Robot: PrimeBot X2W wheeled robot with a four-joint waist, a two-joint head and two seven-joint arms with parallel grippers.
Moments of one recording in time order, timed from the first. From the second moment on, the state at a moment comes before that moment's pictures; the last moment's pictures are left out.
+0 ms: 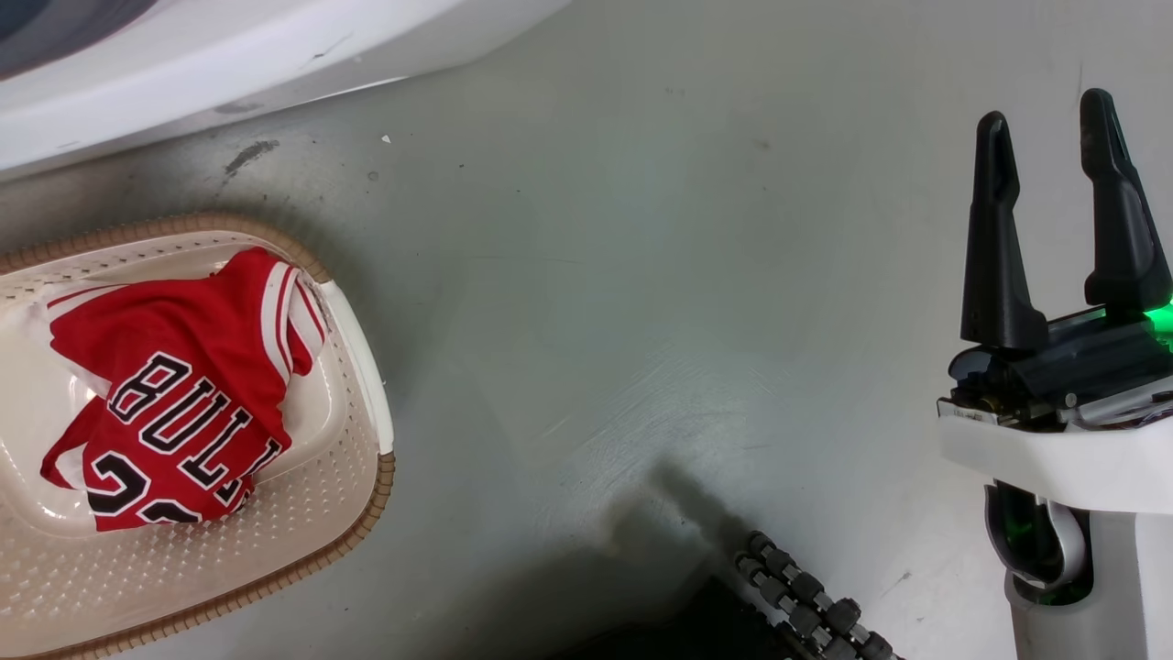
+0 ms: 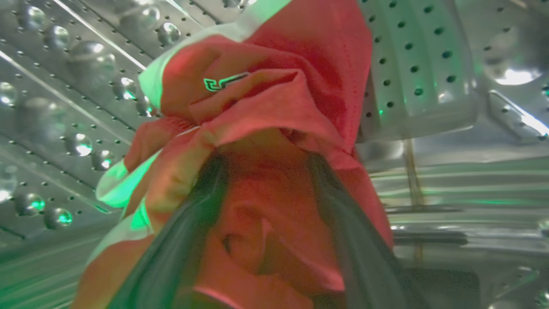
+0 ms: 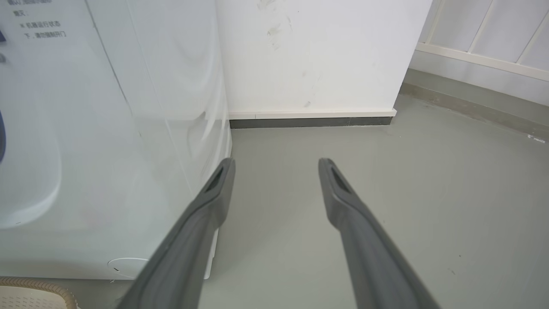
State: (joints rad) left arm -1.67 0.62 -0.28 0.97 -0.12 -0.12 0.88; right arm -0.31 -0.05 0.07 -0.25 0.23 0.13 -0.26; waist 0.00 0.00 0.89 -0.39
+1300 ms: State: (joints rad) left arm -1.33 0.54 -0.25 1.03 -0.26 -0.10 0.10; right arm -0.26 -0.05 0.08 -0.22 0.15 0.13 -0.26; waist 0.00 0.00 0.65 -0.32
